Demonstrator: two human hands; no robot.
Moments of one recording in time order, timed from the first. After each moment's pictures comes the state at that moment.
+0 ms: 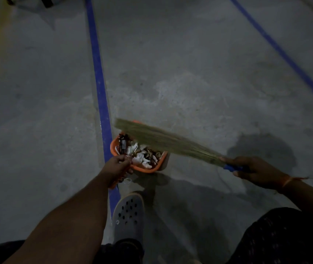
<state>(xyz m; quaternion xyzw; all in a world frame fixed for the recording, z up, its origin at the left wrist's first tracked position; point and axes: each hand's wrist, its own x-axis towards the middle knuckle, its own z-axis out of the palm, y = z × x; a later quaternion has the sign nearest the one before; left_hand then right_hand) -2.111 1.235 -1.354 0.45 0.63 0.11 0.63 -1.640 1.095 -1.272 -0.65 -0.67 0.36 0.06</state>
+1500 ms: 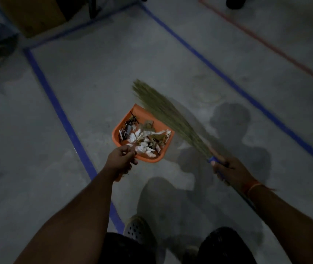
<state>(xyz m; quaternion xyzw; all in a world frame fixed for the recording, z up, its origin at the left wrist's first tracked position) -1.953 1.338 -1.089 0.56 0.54 0.06 0.62 -1.663 1.072 -1.026 -0.80 -0.23 0.42 0.36</state>
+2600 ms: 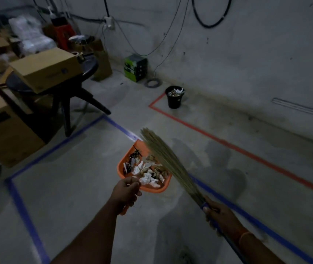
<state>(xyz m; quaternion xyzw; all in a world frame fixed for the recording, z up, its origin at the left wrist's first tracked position) -1.553 1.445 -0.654 0.64 0.44 0.03 0.62 -1.380 1.122 -0.662 -0.77 -0.12 0.42 0.46</state>
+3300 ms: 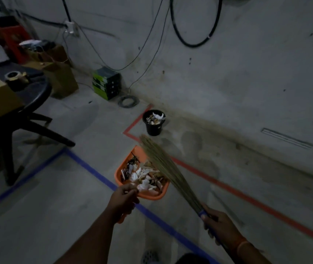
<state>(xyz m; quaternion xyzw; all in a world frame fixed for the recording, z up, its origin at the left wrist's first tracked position) -1.130 1.699 -0.681 0.63 0.39 -0.01 0.68 -0.995 1.357 -0.661 -0.80 -0.08 0.37 0.46</state>
